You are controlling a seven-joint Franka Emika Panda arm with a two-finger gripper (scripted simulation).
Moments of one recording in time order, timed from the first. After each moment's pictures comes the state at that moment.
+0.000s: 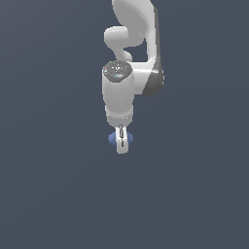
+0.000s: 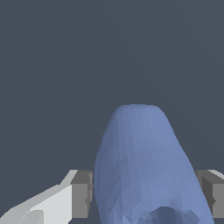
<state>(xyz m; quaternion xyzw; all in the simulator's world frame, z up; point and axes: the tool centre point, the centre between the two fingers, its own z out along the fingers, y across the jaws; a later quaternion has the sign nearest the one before) 0.015 -0.016 0.167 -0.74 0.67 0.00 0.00</state>
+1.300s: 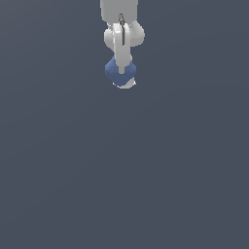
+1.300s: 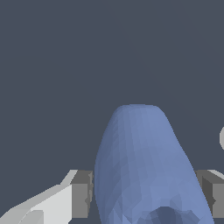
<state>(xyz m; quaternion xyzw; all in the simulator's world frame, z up) -0.106 -0.013 0.408 -0.74 0.67 0.00 0.00</state>
